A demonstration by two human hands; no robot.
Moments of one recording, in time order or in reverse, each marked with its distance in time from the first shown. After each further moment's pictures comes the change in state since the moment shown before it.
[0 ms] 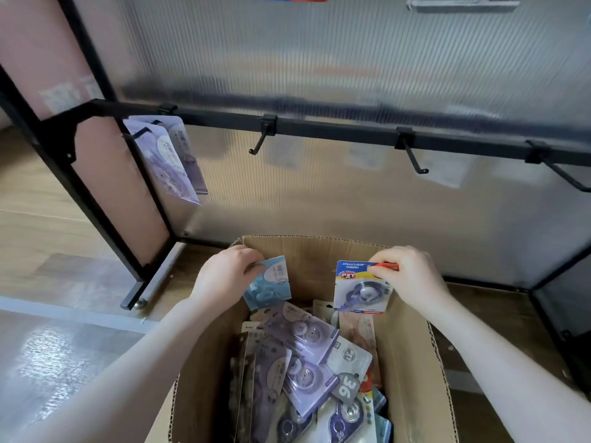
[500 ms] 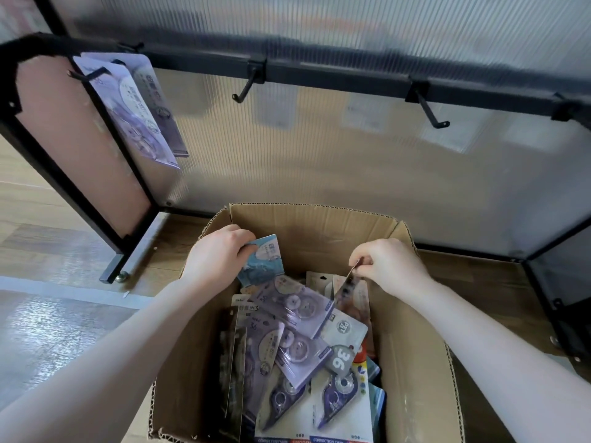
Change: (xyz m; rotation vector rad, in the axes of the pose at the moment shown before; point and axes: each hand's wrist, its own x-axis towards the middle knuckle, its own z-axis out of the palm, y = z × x) left_hand 0.000 -0.015 0.033 0.058 -0.029 0.000; right_hand -0.002 0.001 0.033 -0.219 -0.300 0.029
